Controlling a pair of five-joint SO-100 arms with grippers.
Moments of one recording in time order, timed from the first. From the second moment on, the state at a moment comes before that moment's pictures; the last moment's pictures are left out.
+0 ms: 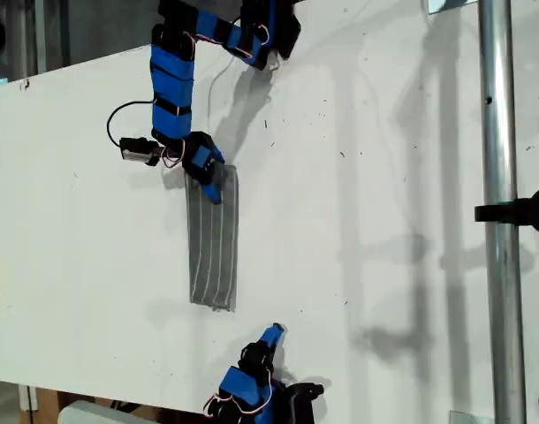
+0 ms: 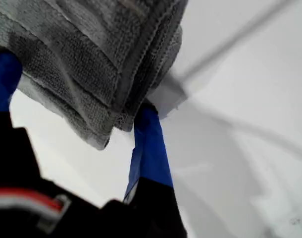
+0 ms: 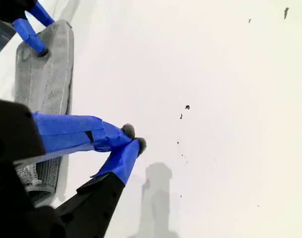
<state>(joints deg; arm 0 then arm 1) 4.9 199.1 178.4 71.1 -93.6 31.0 77.4 104.6 53.2 62.9</state>
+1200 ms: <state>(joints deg) 6.0 199.1 178.4 72.1 -95.6 35.8 64.2 85.3 64.2 50.1</state>
